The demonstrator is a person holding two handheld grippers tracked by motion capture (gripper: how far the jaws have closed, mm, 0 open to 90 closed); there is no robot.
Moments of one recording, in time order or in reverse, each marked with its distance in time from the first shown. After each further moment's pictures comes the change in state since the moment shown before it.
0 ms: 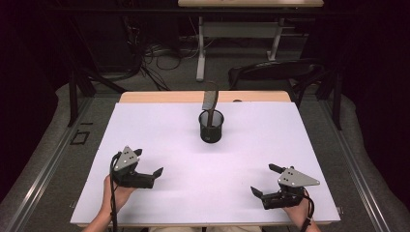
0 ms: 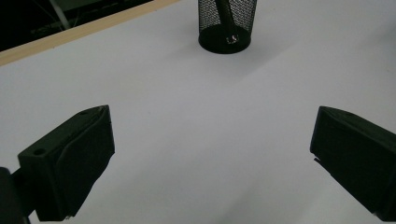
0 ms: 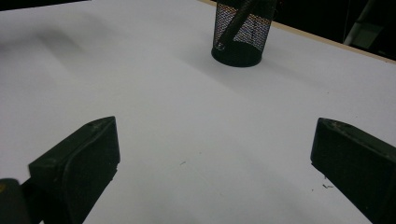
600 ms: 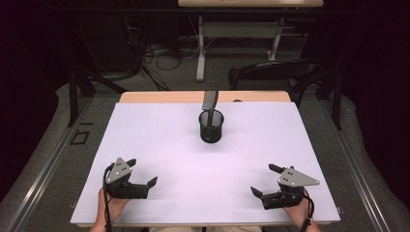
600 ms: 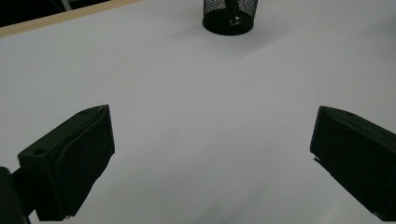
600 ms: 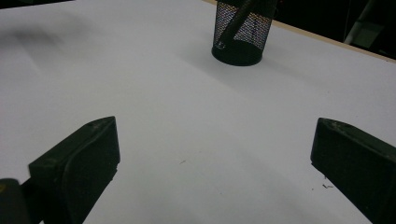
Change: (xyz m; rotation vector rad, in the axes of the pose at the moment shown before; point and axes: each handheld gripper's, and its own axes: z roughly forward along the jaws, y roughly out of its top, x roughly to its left) left arm -0.004 -0.031 -0.014 -0.007 0.018 -0.051; right arm 0.000 0.000 0.000 0.007 0.002 -0.002
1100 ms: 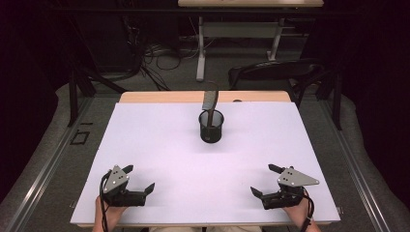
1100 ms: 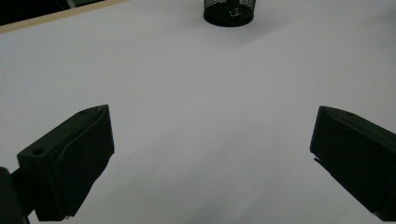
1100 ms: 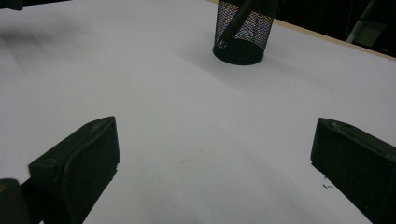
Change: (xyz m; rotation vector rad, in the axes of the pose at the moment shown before) left arm -0.006 -0.015 -0.010 -0.020 0.019 0.016; right arm 0.000 0.000 0.001 0.003 0.005 0.001
